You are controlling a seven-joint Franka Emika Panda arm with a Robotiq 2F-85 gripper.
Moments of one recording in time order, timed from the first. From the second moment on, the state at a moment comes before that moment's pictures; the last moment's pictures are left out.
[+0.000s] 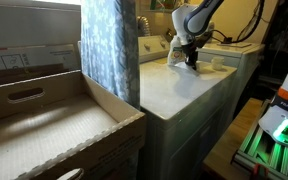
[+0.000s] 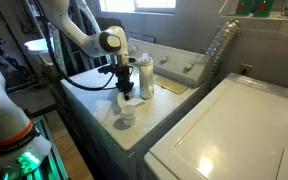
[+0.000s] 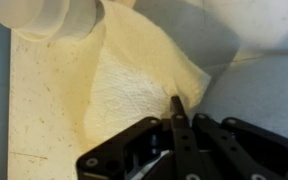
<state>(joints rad) -0.02 0.06 -0.05 -2.39 -0.50 2.23 0.17</state>
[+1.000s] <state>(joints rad) -0.01 0.07 0.05 -2.38 0.08 2.43 -0.29</state>
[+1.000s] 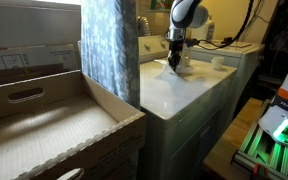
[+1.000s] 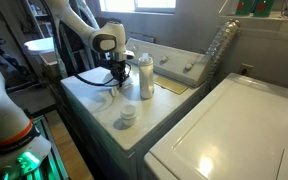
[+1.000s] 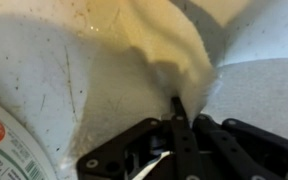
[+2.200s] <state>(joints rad) 0.02 0.05 0.03 -2.38 -0.31 2.23 -0.10</state>
